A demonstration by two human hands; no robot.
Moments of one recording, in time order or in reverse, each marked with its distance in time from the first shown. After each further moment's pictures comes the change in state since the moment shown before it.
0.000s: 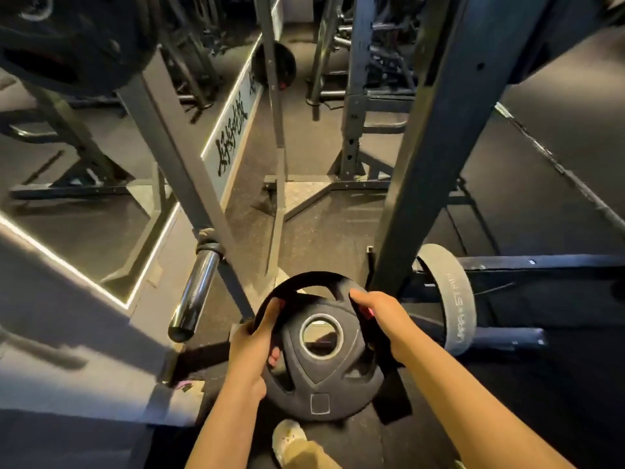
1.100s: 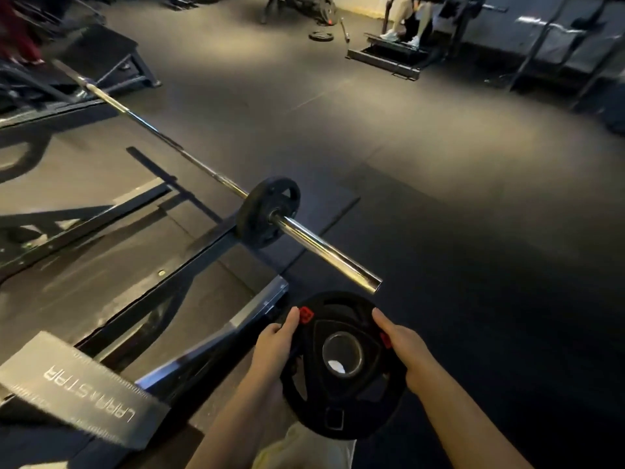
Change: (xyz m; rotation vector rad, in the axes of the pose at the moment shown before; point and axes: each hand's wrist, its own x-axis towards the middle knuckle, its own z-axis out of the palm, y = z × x) left_hand -0.234 -0.271 0.601 0.684 -0.866 -0.161; right_hand -0.171 0.277 -0.618 0.708 0.745 0.238
